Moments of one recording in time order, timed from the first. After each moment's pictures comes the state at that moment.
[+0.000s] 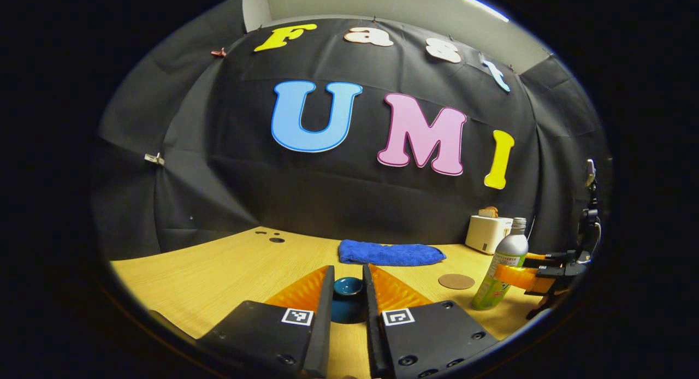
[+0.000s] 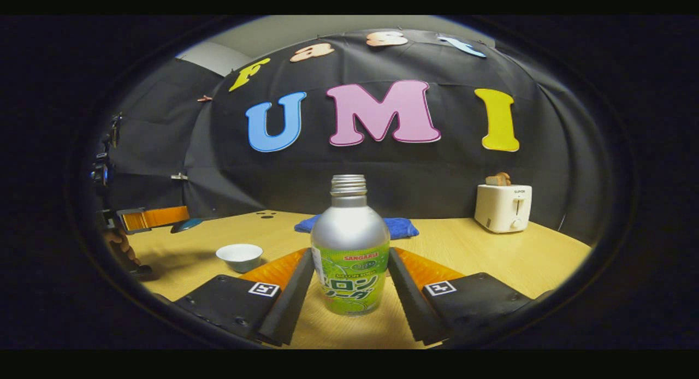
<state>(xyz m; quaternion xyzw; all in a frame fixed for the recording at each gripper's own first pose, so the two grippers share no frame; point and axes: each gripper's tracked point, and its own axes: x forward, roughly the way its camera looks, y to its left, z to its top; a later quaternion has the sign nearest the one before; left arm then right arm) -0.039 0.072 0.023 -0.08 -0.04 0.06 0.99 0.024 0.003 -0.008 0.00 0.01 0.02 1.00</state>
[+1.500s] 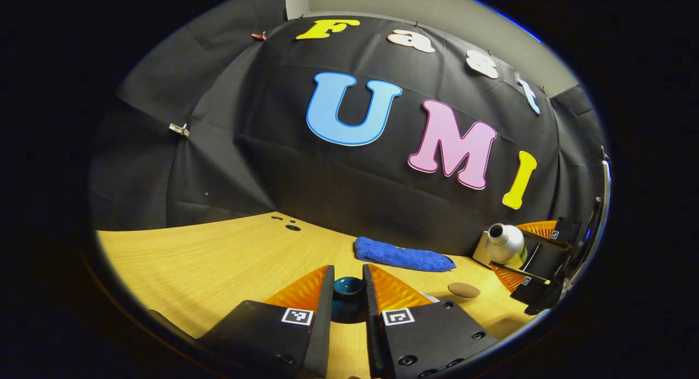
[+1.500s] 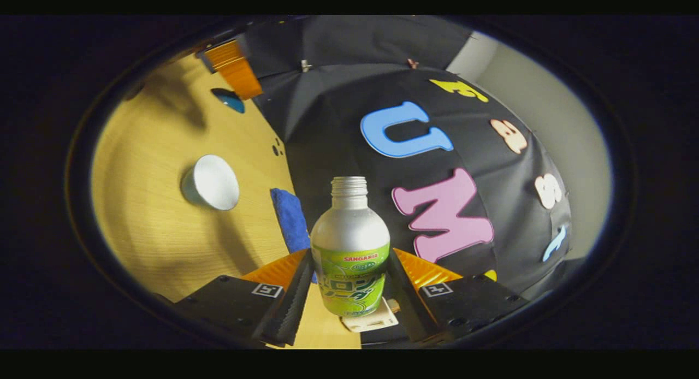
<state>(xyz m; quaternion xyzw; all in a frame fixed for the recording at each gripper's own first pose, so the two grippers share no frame) -0.048 0.111 0.013 -0.15 -0.04 0.10 0.98 0.066 0.073 0.035 -0.62 -0.05 0.02 0.78</state>
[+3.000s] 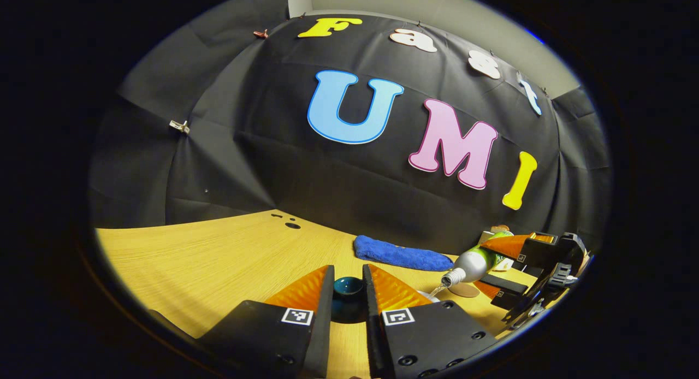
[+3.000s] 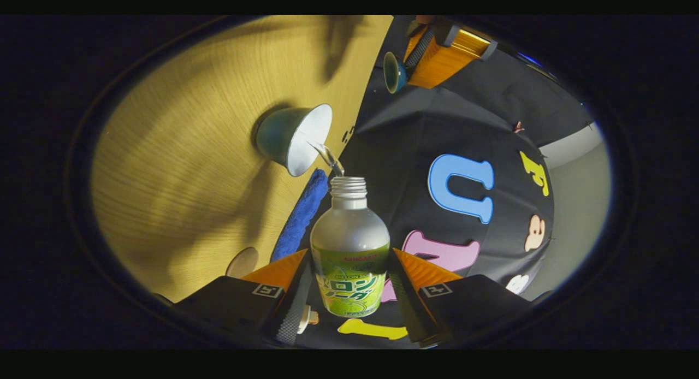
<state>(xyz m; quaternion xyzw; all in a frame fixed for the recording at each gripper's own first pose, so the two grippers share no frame) -0.046 0.105 0.013 -0.15 -0.03 0.09 0.98 0.080 0.087 0.000 -0.83 -0.05 0.07 0.56</state>
